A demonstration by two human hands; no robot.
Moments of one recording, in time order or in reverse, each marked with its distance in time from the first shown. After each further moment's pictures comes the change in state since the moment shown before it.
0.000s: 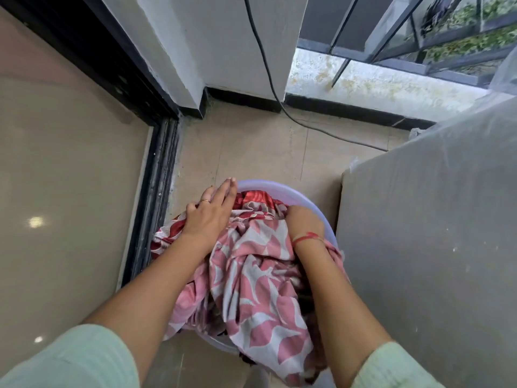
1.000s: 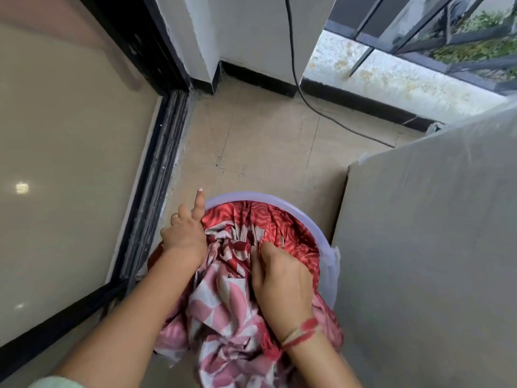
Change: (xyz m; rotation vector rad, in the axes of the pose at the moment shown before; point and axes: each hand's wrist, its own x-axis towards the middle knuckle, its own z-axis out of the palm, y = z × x) left_hand -0.061 -0.020 0.037 -0.136 -0.238 -0.426; right_hand -0.124 0.001 0.067 -0.019 0.404 -0.472
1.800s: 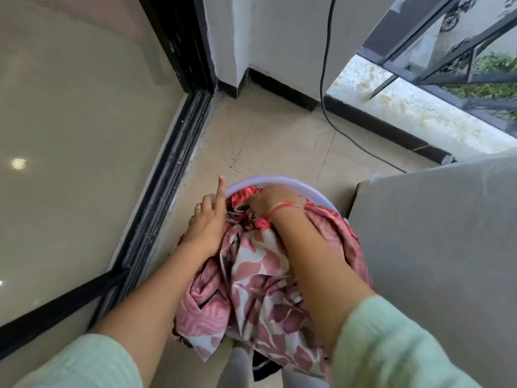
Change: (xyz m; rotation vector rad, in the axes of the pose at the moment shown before) left_hand 0.007 -0.018 0.012 -0.369 0.174 0.223; right_hand 0.149 -0.034 0.005 0.258 -0.855 0.090
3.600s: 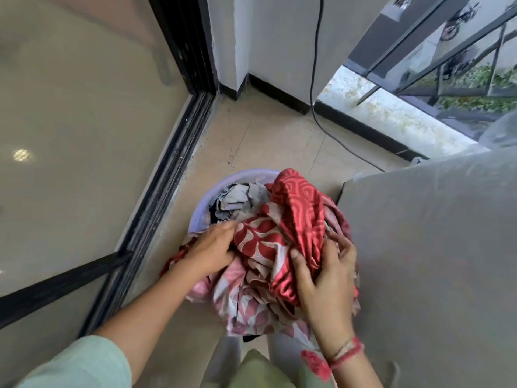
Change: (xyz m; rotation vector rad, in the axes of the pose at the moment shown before) left_hand -0.076 0.012 -0.001 -0.327 -0.090 0.377; right_hand -0.199 0.054 0.075 -0.022 0.953 -0.040
